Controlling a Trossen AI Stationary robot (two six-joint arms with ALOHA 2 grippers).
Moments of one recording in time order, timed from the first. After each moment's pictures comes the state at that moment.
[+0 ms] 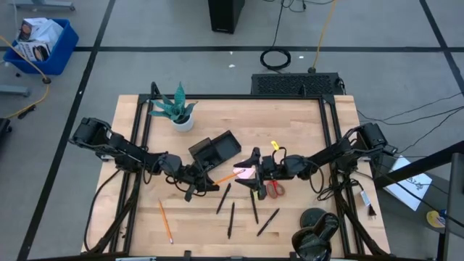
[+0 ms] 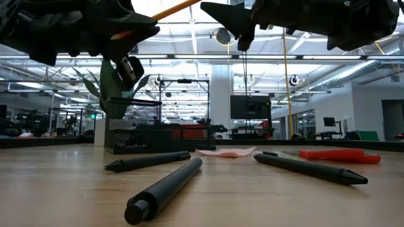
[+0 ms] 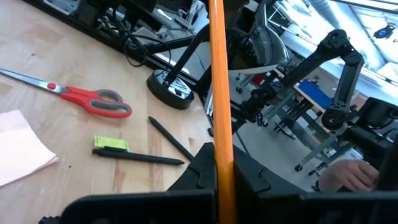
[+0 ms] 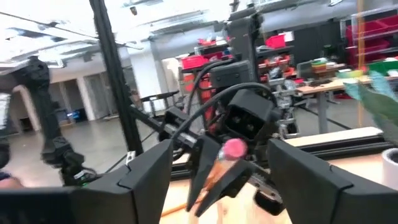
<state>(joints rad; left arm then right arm) -0.25 1.50 0.41 1.02 0.15 -0.62 0.26 1.68 0.64 1.24 0.16 0.18</state>
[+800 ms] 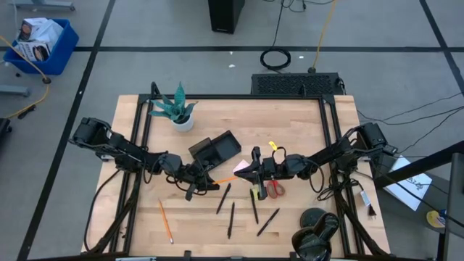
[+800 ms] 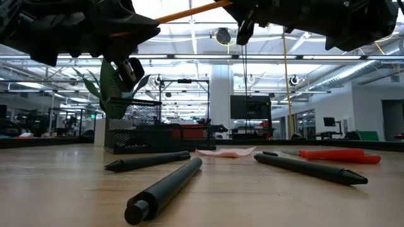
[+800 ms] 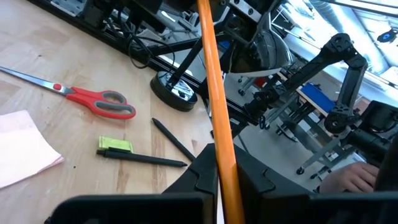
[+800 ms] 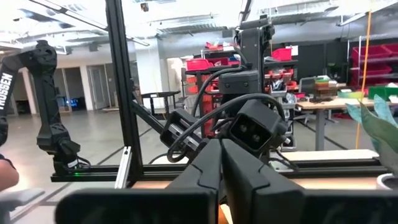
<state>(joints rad) -0.25 1.50 0.41 1.02 0.15 -0.63 0.25 1.68 0.64 1.26 0.13 0.07</state>
